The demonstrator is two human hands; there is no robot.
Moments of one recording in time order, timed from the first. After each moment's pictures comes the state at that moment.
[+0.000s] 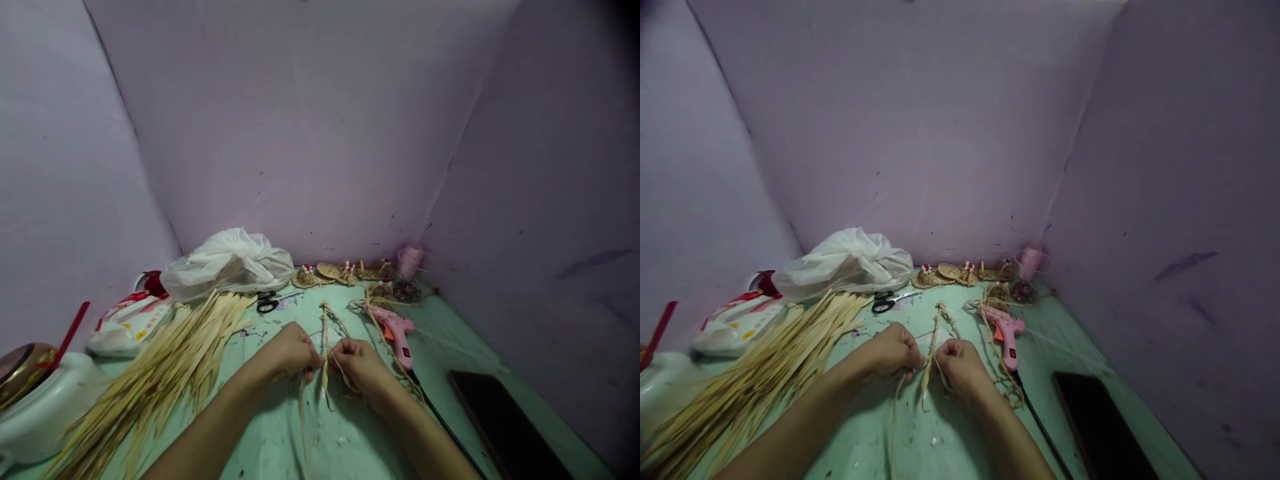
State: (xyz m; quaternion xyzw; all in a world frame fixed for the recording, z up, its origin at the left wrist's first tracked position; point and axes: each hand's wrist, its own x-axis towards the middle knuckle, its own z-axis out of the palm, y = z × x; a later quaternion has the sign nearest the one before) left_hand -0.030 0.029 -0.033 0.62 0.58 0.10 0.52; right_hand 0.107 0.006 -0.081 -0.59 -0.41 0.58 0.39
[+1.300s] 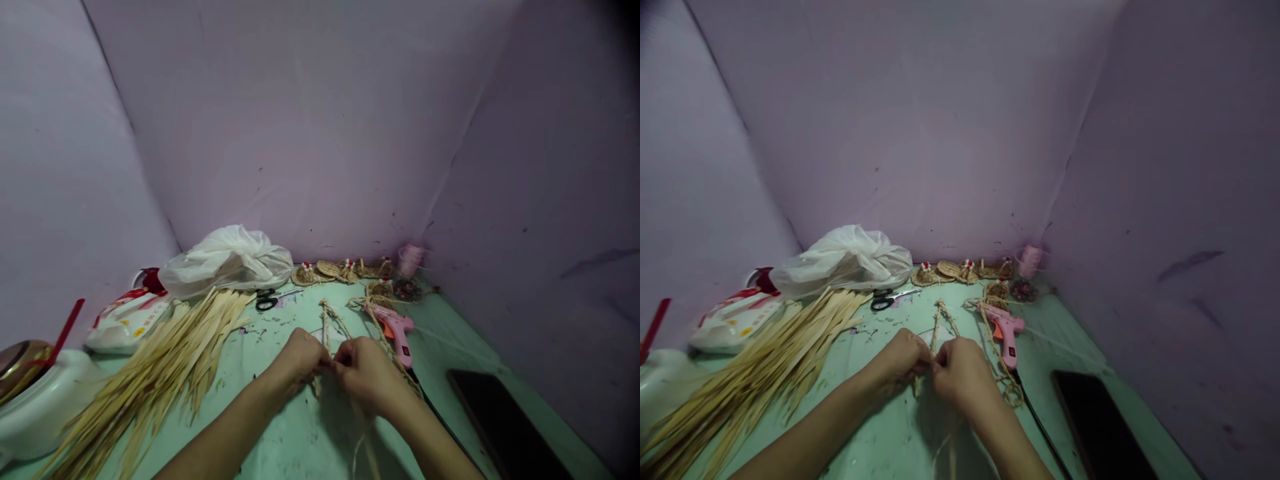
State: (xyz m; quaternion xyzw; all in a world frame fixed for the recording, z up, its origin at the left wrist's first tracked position) left_hand -0.006 0.022 -0.055 0.48 0.60 0.23 0.60; right_hand 0.109 -0.011 -0.039 -0.69 -0.66 0.25 0.16
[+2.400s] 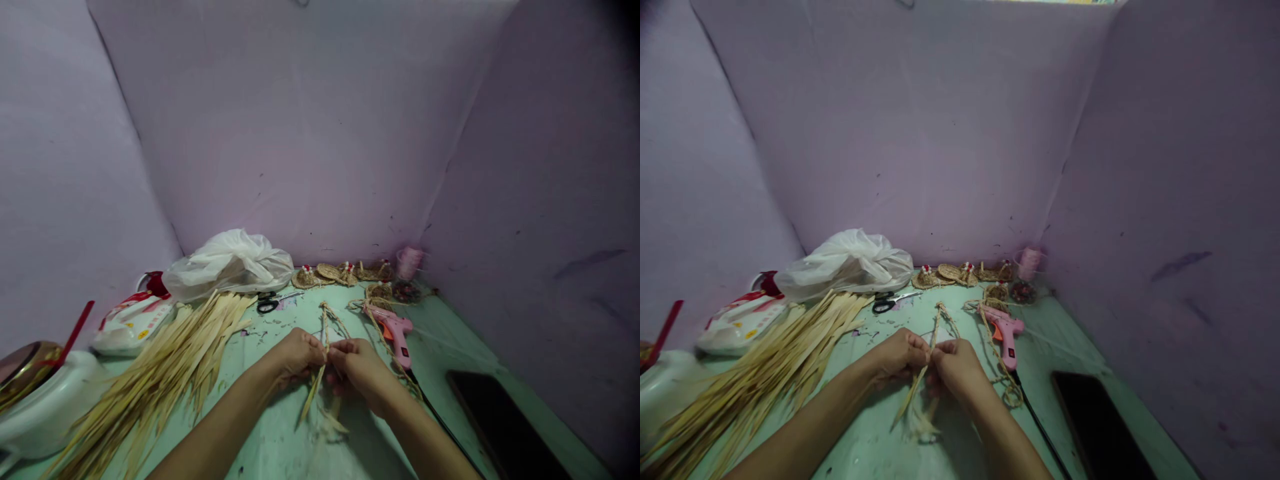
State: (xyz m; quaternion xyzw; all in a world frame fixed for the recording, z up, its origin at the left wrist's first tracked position) left_hand -0.028 0.034 -0.065 0.56 0.49 0.19 0.65; right_hand 0.100 -0.001 -0.057 -0.62 -0.45 0.55 0.32
